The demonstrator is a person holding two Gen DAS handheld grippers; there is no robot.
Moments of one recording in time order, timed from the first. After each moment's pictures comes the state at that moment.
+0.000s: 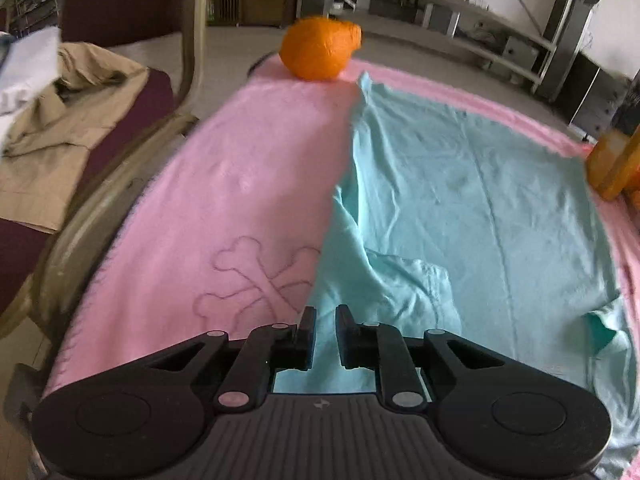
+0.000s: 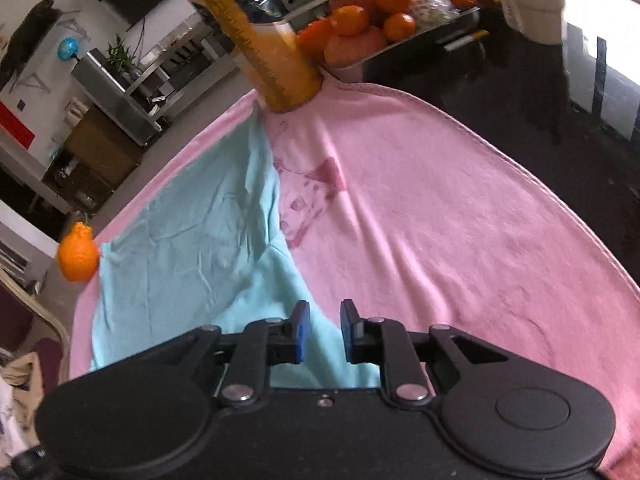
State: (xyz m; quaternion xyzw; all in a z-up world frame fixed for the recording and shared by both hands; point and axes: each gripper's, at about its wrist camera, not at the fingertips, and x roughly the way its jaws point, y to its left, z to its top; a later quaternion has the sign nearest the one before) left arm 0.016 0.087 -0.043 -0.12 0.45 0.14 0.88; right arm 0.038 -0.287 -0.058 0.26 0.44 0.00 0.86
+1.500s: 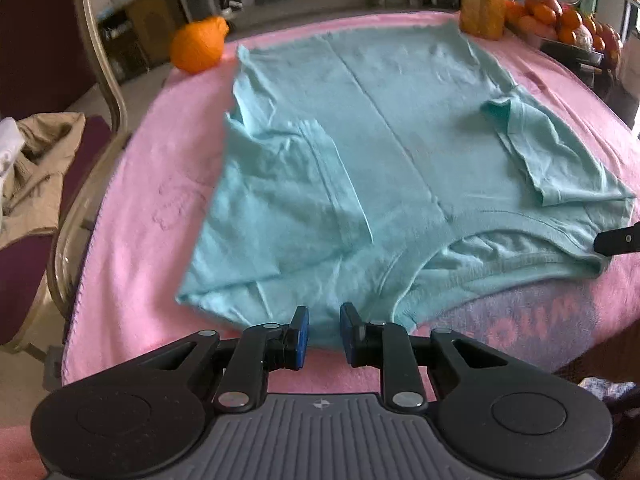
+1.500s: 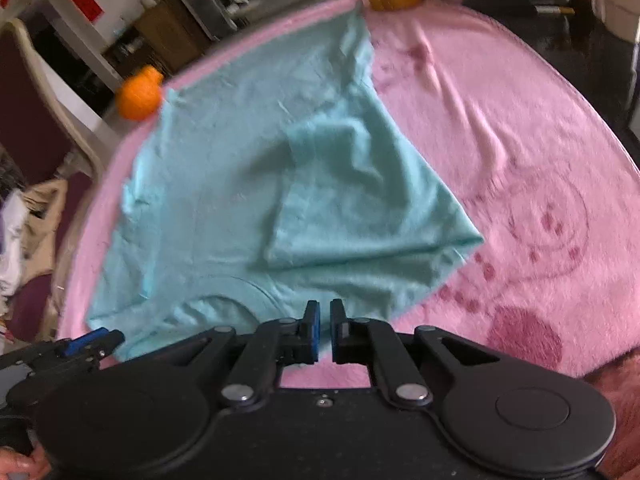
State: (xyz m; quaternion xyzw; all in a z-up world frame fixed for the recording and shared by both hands) left arm -0.098 -0.005 -0.056 0.08 0.47 0.03 0.88; right arm -0.054 -0.241 -0.073 0.14 0.52 0.11 0.83
